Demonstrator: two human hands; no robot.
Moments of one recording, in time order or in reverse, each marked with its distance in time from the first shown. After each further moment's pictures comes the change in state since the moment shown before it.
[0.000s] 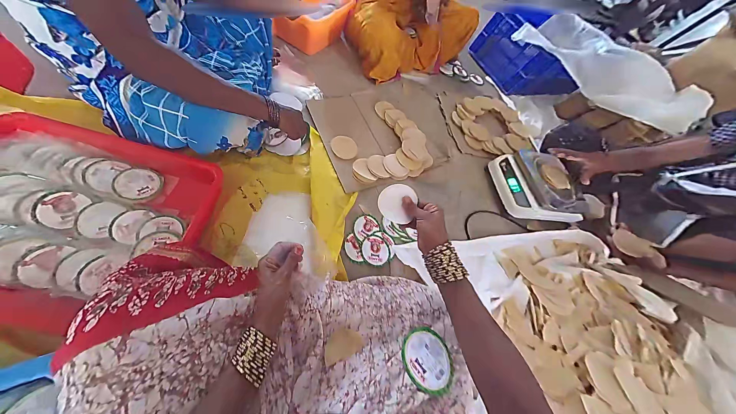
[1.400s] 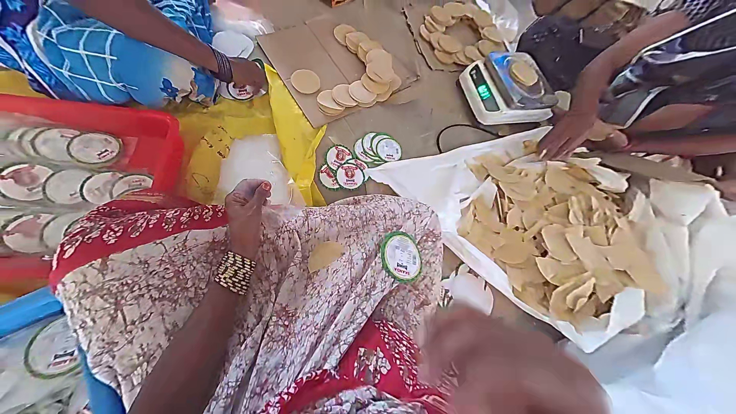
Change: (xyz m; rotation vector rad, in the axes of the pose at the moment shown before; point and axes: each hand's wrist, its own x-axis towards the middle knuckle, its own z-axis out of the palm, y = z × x) left_hand -0.018 -0.012 -0.018 0.205 -0.088 0.166; right_hand -0.329 -0.039 -0.132 -0.046 -0.697 -0.583
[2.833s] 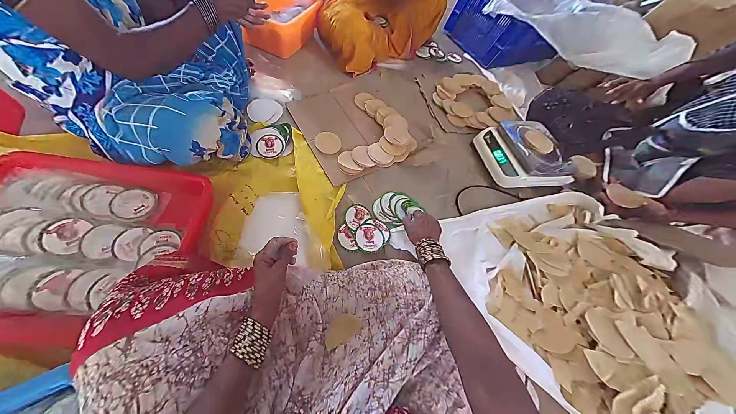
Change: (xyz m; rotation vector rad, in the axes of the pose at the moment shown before) left_hand 0.022 0.011 0.012 -0.031 -0.043 -0.036; right_hand 0.197 0.298 -0.139 -1.134 0.165 1.129
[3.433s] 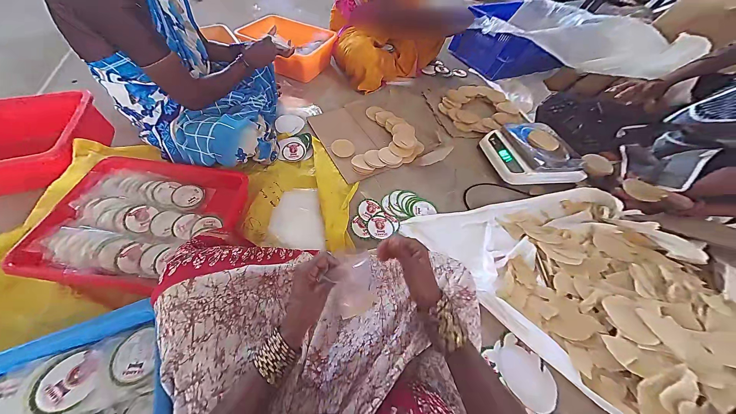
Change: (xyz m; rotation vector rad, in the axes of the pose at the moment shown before) left_hand -0.099 0.048 0.002 0.026 -0.319 0.268; right_hand -0.217 -0.023 -0.004 1.331 -0.045 -0.735
